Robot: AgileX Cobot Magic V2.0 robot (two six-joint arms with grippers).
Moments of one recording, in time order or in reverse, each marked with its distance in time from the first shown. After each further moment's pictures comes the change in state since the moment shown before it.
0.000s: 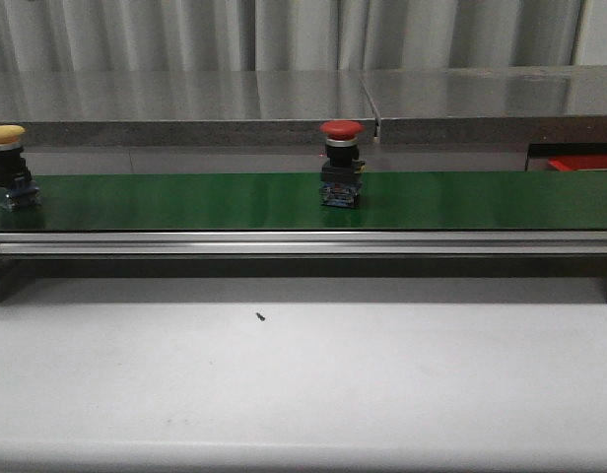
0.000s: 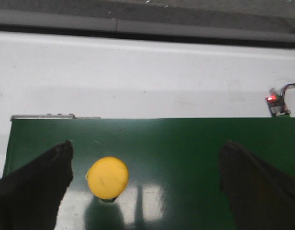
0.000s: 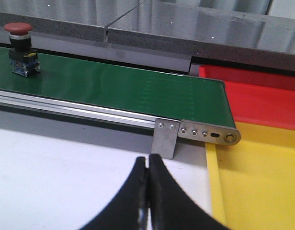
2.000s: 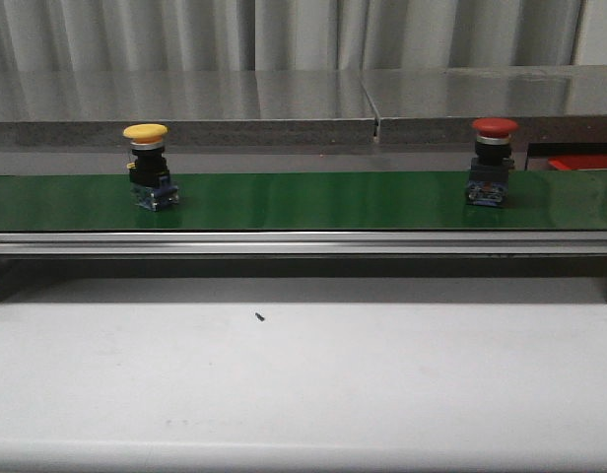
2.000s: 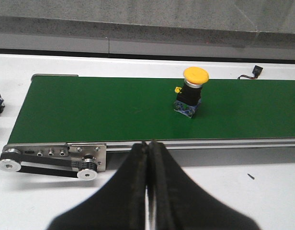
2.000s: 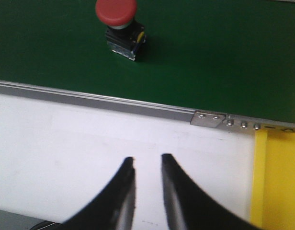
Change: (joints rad) left arm -0.114 -0.966 1.077 0.006 -0.522 0.001; right arm 0.000 1.150 -0.980 0.160 0.574 0.000
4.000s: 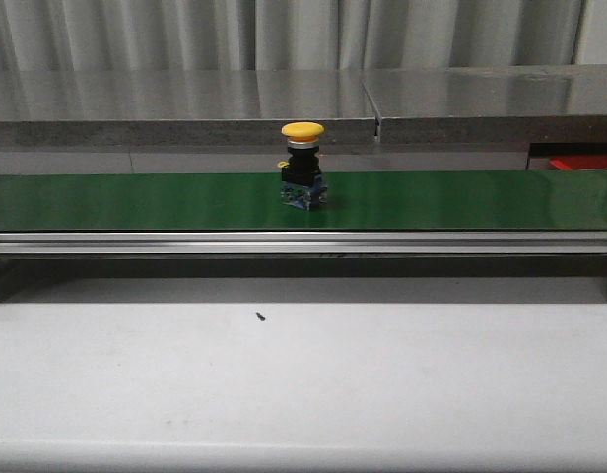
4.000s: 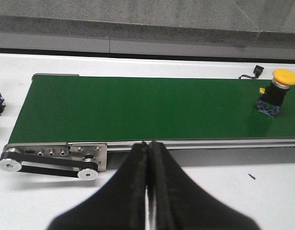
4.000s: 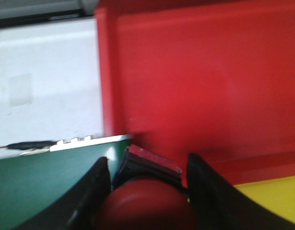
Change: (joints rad) left arm 0.000 0.000 0.000 0.000 -0.001 0.000; right arm -0.382 0.845 -0.988 -0.064 0.256 -0.027
